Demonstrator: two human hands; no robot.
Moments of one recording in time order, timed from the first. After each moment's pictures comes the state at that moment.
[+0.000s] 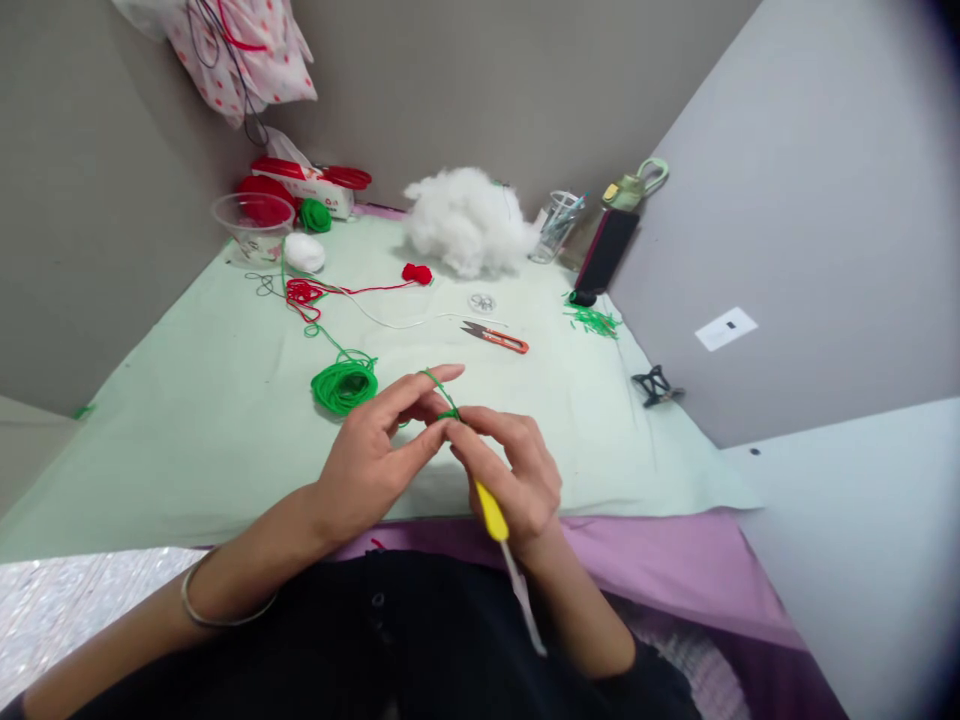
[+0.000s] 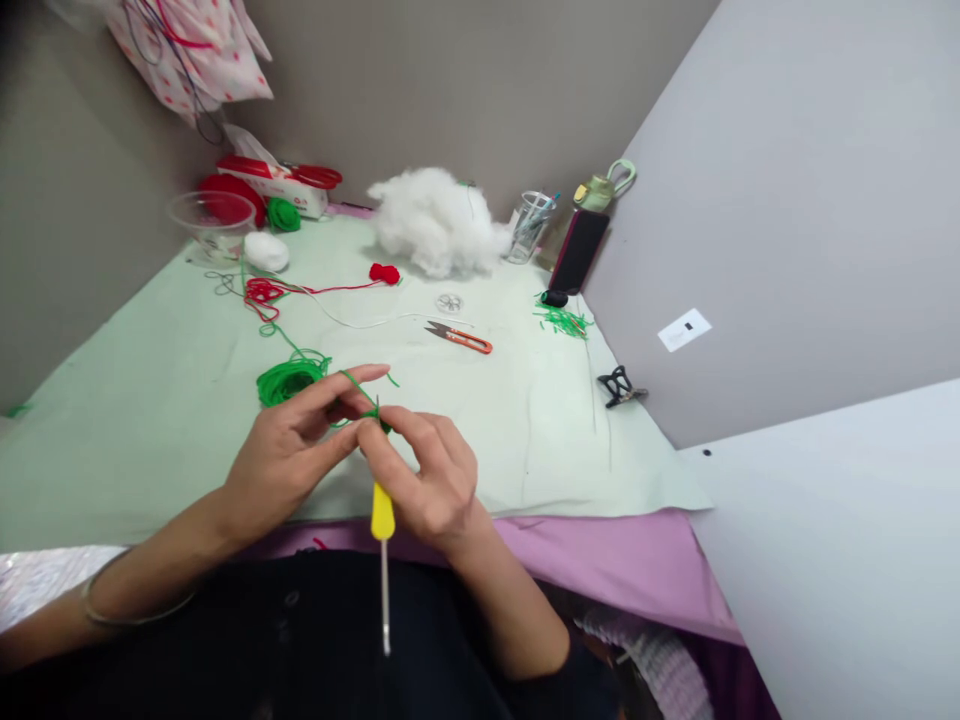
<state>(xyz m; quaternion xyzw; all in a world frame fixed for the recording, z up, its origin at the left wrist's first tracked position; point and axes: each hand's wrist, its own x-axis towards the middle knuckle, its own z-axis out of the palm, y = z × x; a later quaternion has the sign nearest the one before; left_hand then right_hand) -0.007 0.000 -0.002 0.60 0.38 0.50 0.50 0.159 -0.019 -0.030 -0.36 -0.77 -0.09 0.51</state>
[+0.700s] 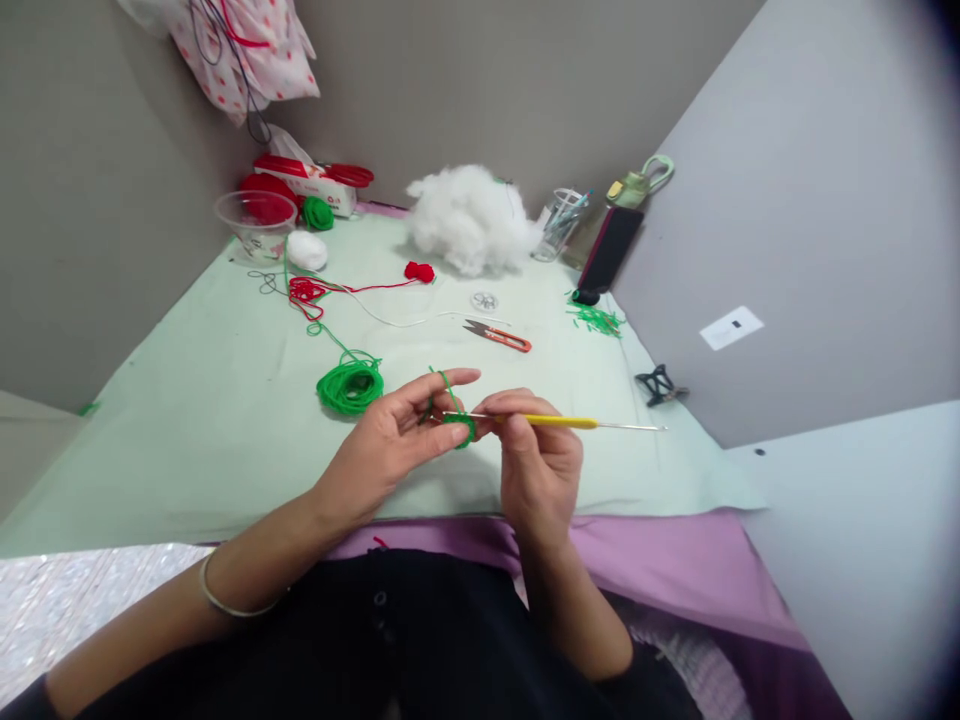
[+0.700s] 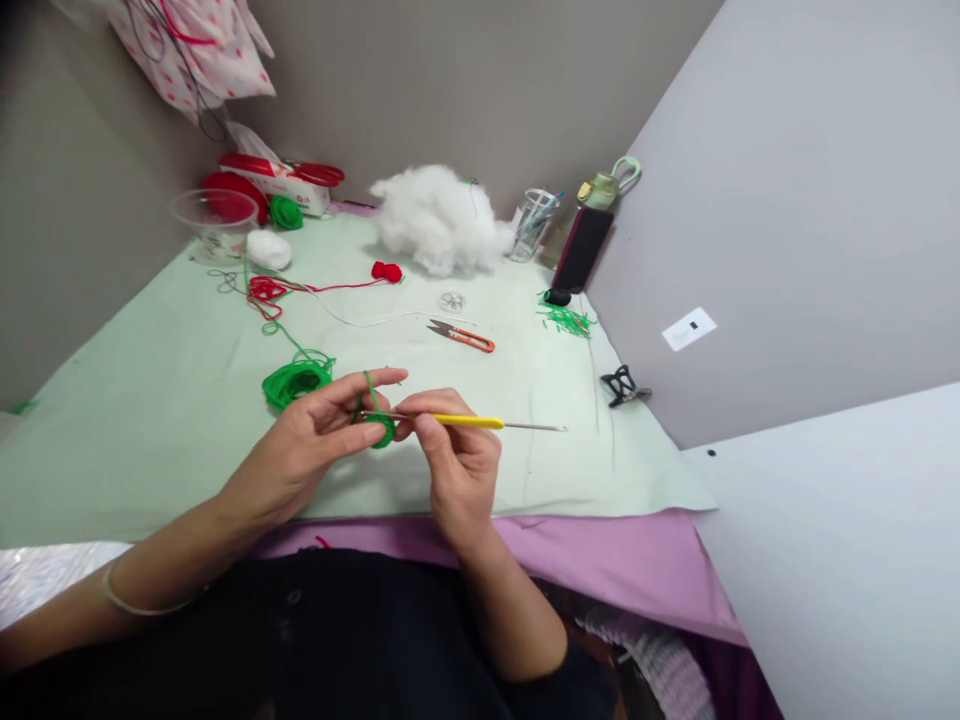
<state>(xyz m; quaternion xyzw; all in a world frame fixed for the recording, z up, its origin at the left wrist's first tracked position) -0.004 0.002 -0.003 0.44 0.31 0.45 0.71 0.155 -0.012 -0.027 -0.33 -0.54 0.38 0.67</state>
